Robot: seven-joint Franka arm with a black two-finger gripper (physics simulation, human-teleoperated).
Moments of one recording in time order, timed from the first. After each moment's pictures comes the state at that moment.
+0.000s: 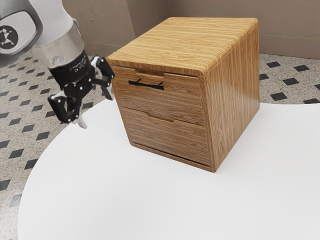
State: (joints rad) arm 0.14 -0.27 -0.11 -1.65 0.03 1.60 -1.58
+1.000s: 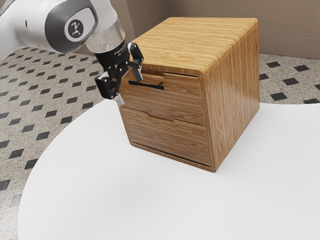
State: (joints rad) arm 0.16 0.12 -0.11 -1.31 0.09 1.66 -1.61
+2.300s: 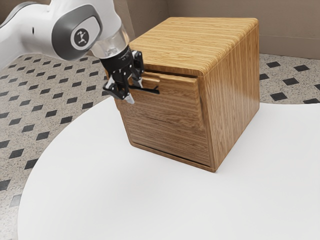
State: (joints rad) arm 0.15 0.12 -0.11 -1.36 0.09 1.74 -1.62
